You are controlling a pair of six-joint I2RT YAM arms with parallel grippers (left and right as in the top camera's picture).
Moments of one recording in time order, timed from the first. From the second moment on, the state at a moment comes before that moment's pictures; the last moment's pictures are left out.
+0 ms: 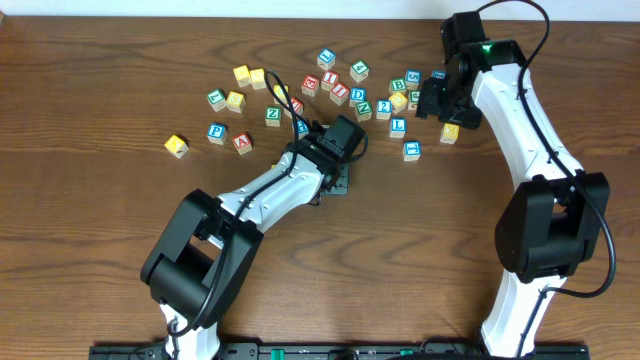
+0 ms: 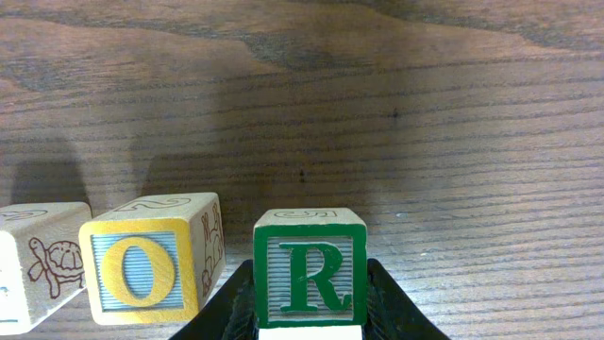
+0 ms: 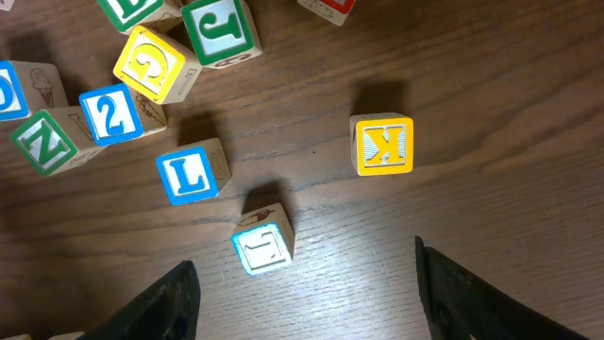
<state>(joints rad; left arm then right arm) -0.63 1.94 1.25 -0.58 -0.13 -0.53 0.15 2.06 1.84 -1.12 0.04 0.41</state>
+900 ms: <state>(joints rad) -0.62 1.94 1.25 -0.58 -0.13 -0.52 0.15 2.06 1.84 -1.10 0.04 0.41</state>
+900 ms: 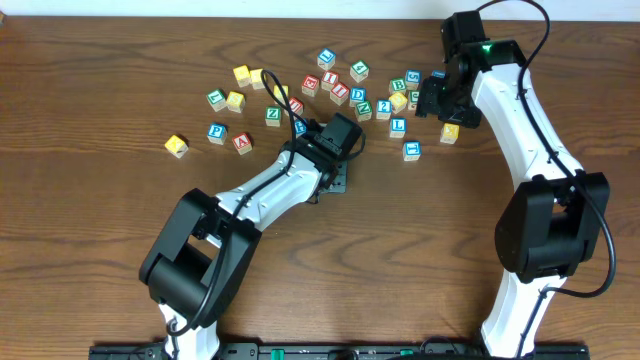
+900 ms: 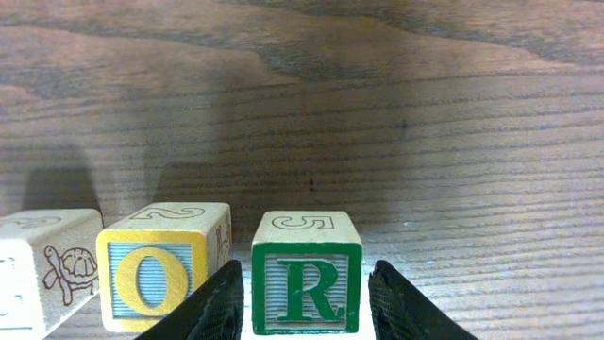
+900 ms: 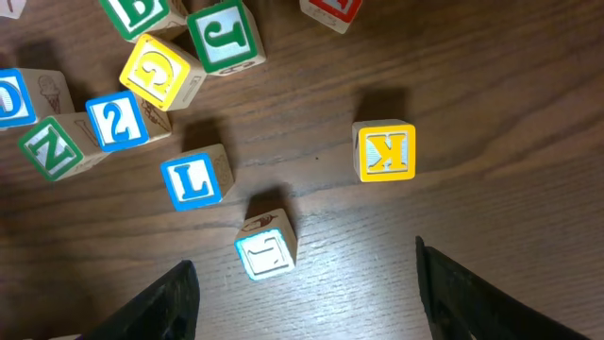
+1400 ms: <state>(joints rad) -0.50 1.49 1.26 -0.61 -0.11 -0.40 0.17 2.06 1.84 -0.98 -0.07 0.38</state>
